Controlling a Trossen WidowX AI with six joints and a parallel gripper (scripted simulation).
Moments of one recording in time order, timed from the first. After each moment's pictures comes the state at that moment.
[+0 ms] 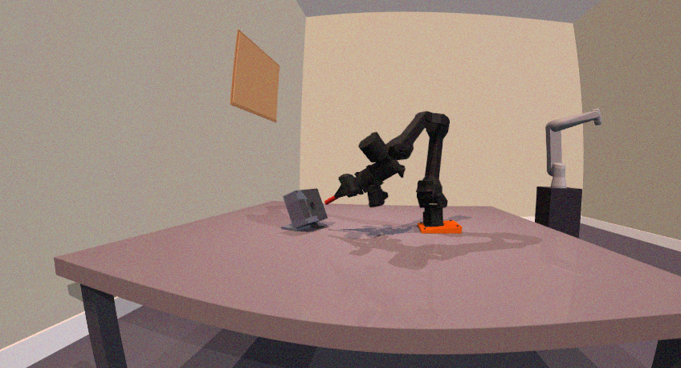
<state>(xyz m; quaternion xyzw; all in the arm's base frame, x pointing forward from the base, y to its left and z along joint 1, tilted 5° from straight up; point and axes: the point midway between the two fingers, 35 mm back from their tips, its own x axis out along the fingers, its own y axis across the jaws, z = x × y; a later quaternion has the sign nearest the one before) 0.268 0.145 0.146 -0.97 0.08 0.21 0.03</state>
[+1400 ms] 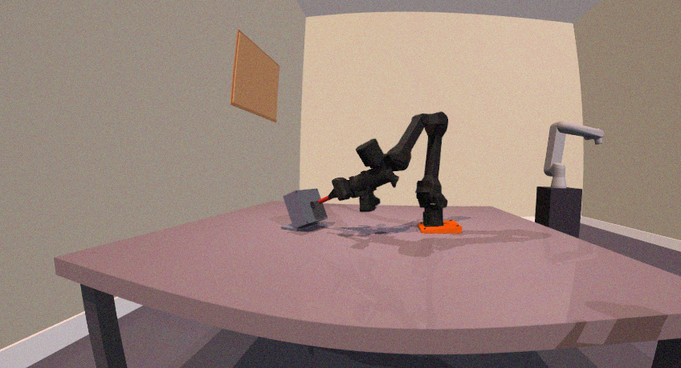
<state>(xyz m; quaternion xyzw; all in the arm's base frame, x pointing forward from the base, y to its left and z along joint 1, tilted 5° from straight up) 0.294 0.127 0.141 -0.98 0.10 0.15 0.03</state>
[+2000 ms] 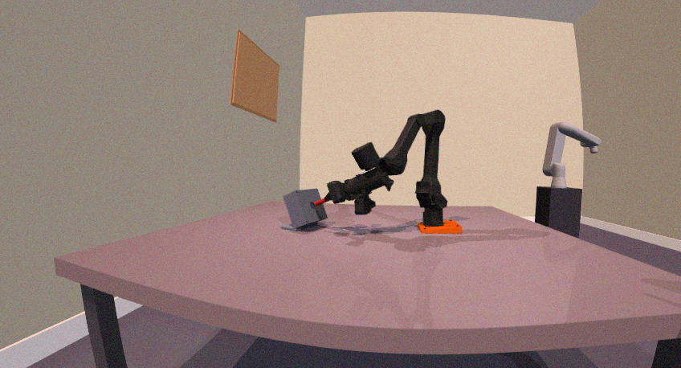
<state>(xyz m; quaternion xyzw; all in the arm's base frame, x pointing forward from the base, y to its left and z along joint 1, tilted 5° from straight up) 0.309 0.121 0.134 -0.98 0.11 0.15 0.03</state>
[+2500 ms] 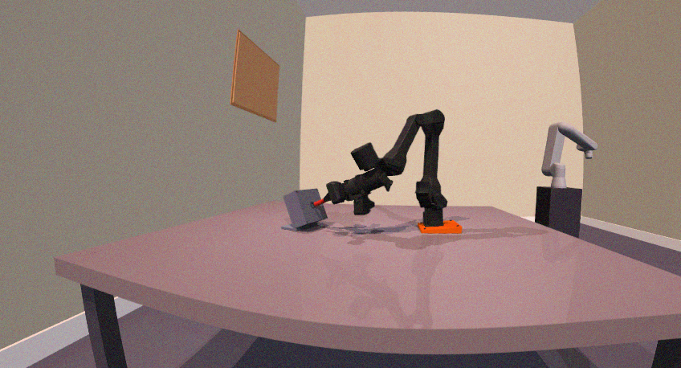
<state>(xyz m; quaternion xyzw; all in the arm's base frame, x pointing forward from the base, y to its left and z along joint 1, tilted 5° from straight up) 0.312 0.121 0.133 -0.98 0.10 0.15 0.03</state>
